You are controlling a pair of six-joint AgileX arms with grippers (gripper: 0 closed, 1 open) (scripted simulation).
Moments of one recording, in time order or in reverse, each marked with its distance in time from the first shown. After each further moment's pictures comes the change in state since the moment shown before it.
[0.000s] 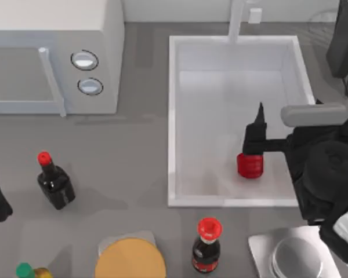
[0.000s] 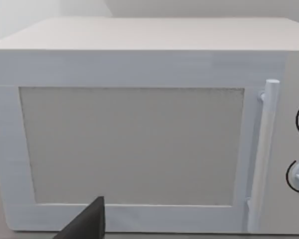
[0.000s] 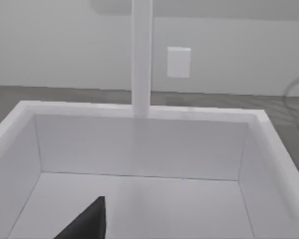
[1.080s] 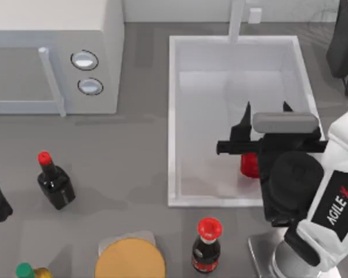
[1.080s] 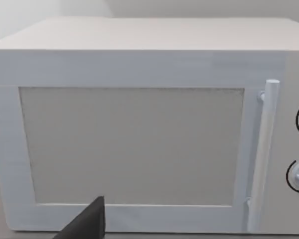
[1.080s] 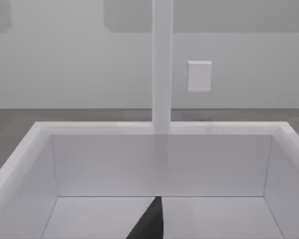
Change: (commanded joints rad) left arm 0.000 0.000 0.000 0.000 0.000 0.000; right arm 0.099 0.211 0.140 0.162 0.143 -0.024
